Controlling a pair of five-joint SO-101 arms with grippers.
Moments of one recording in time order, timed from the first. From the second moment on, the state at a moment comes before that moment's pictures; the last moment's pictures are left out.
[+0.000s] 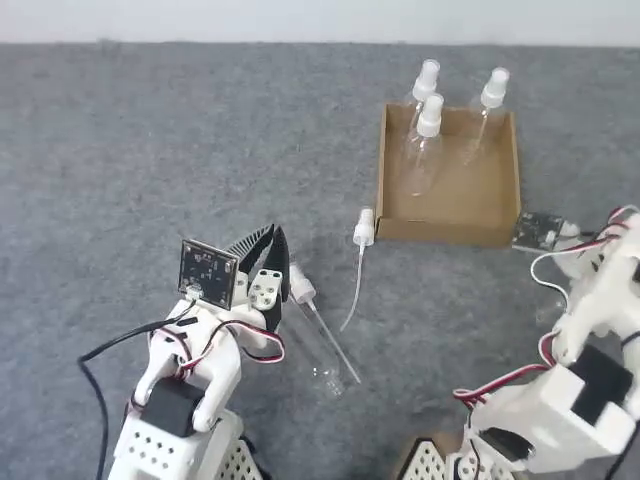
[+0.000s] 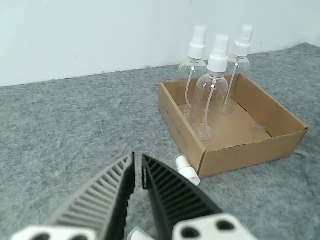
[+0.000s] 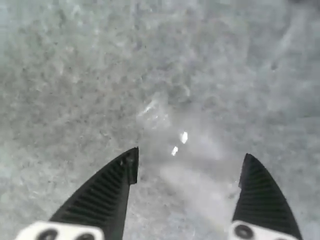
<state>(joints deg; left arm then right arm) 16.4 -94.5 85.2 42.0 8.9 35.6 3.8 21.3 74.2 99.6</state>
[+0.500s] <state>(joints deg) 16.4 -94.5 85.2 42.0 8.9 39.6 3.8 23.6 66.9 77.5</state>
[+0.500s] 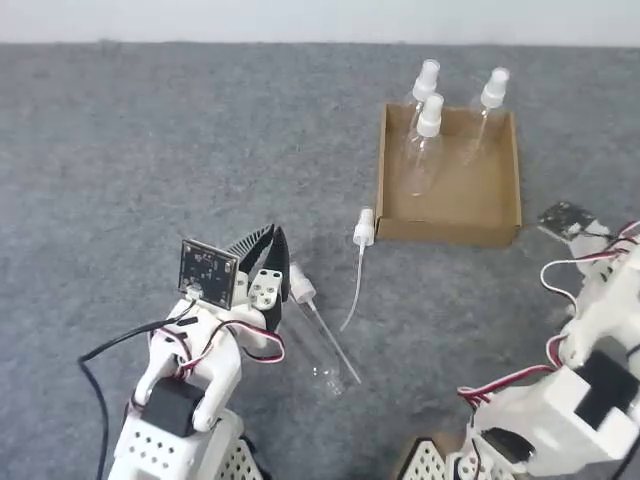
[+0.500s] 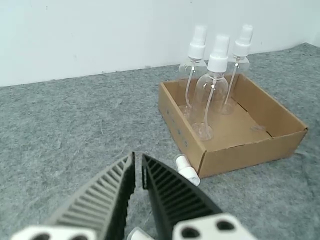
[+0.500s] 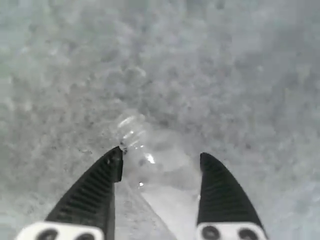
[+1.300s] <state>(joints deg) 16.4 -94.5 85.2 42.0 8.9 32.9 3.8 16.6 76.7 34.4</state>
